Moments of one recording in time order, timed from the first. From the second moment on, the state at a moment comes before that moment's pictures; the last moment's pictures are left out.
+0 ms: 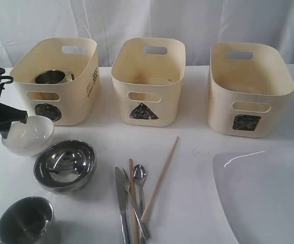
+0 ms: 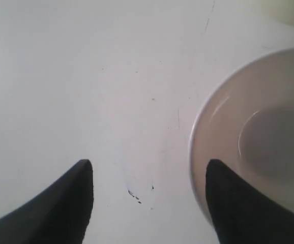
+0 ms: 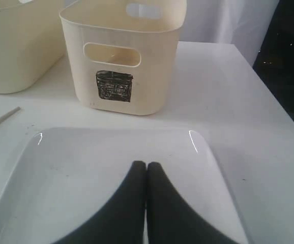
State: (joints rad) left arm -0.16 1.76 -1.15 0.37 0.78 -0.46; right arm -0.15 0.01 0.00 0.05 0.36 -0.07
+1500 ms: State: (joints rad) left arm -0.16 1.83 -1.16 0.39 0.82 -0.44; right arm -0.15 0.01 0.00 0.05 0.36 -0.07
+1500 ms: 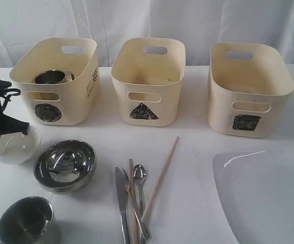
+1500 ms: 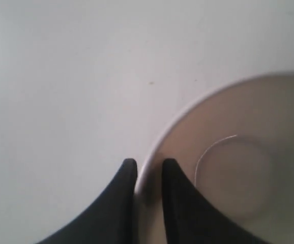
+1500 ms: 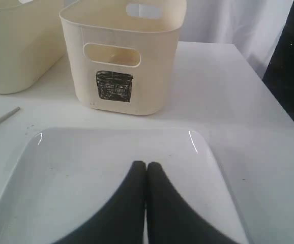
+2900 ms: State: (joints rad) left arm -0.16 1.92 -1.42 0.24 -0.09 -0.07; right arm -0.15 0.01 0.00 0.05 0.36 -0.07
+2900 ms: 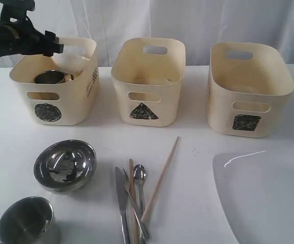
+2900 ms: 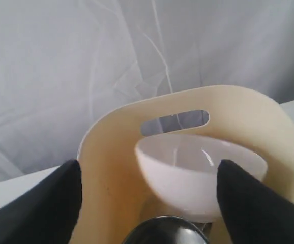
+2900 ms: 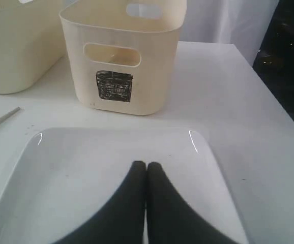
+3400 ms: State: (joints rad) left arm -0.16 1.61 -1.42 0.09 1.02 -0.06; right arm -0.15 0.01 0.00 0.05 0.36 -0.07
